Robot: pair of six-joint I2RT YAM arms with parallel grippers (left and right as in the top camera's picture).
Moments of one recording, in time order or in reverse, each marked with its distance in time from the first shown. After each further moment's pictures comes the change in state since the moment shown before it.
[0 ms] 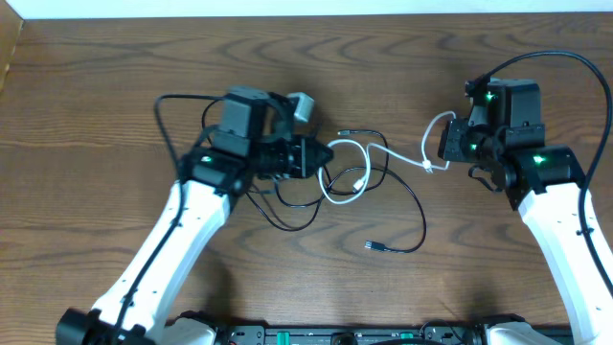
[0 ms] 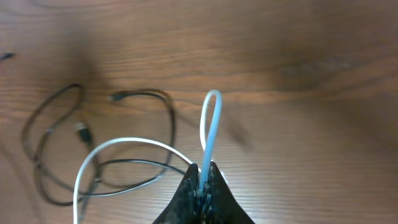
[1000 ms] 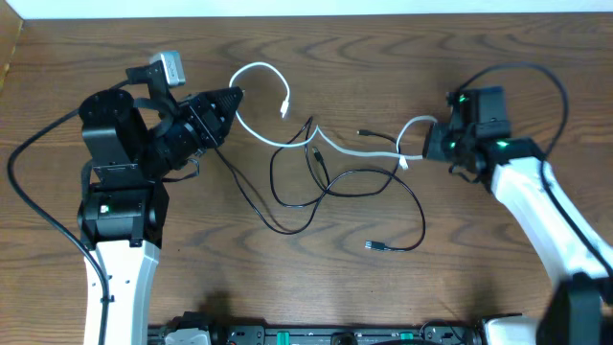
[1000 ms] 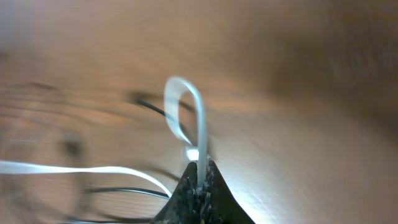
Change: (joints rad) left arm 0.418 -0.296 0.000 0.195 0.027 -0.189; right arm 0.001 0.194 -0.100 0.229 -0.047 0.055
